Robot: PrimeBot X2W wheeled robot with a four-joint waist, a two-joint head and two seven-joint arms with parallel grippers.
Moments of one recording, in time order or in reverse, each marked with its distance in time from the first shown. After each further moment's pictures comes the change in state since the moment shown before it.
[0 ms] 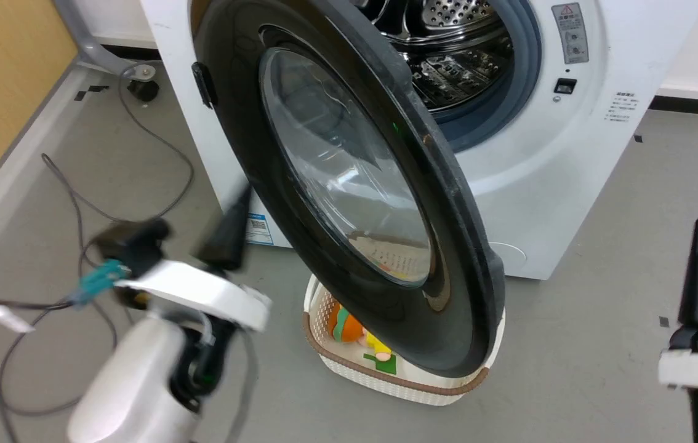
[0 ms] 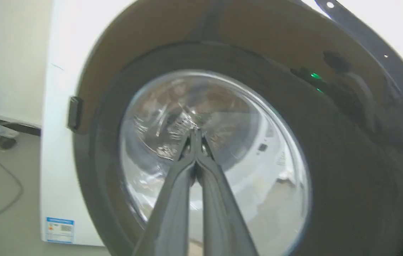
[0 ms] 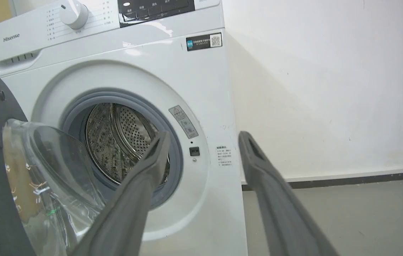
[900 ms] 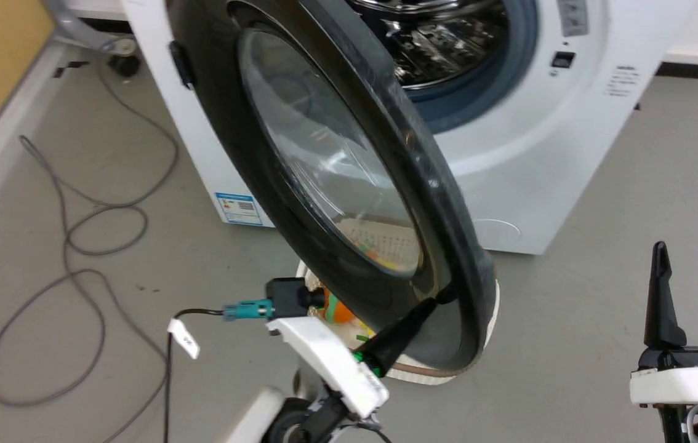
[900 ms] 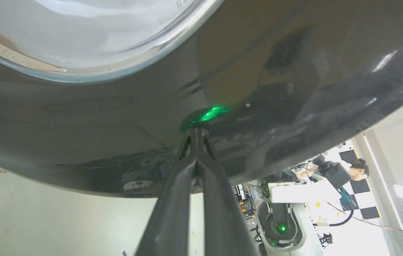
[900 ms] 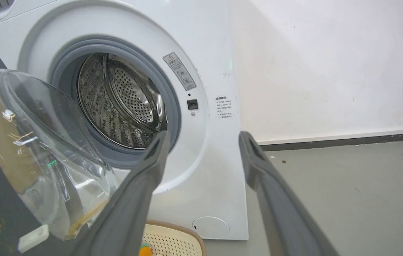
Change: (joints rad) left arm 0.143 -0.205 -0.090 -0.074 -0.408 -0.044 0.462; right arm 0.013 0.000 0.051 0.060 -0.003 0.000 0.000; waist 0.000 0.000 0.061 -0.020
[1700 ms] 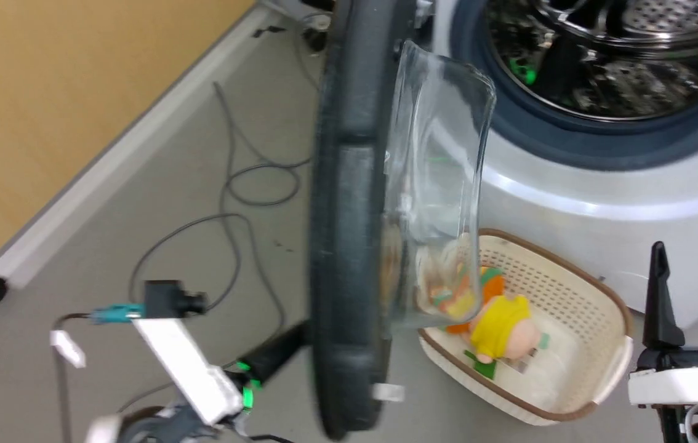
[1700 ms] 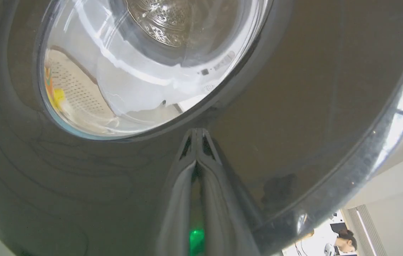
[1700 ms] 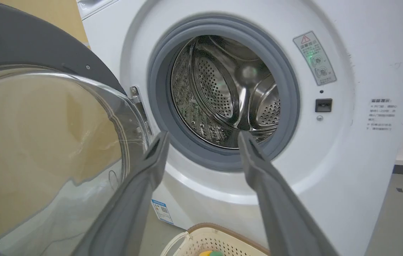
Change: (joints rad) left arm 0.216 -0.014 0.552 -0.284 -0.114 0.000 0.612; right arm 0.001 -0.001 0.000 -0.003 -0.010 0.000 0.000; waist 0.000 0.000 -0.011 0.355
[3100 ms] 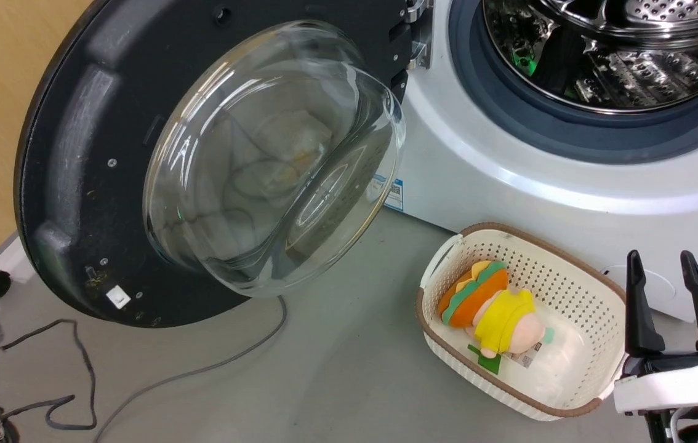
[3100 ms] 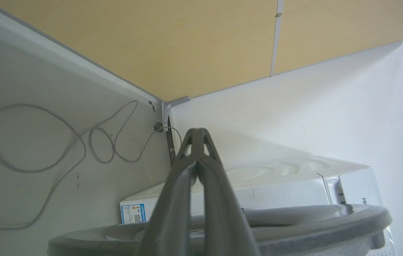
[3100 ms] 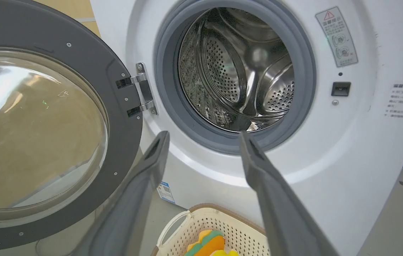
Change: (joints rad) left arm -0.413 0.124 0.741 0.595 0.295 0.024 -0.455; right arm 0.016 -0.001 0.039 -0.004 -0.045 0.000 0.043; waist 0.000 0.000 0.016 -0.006
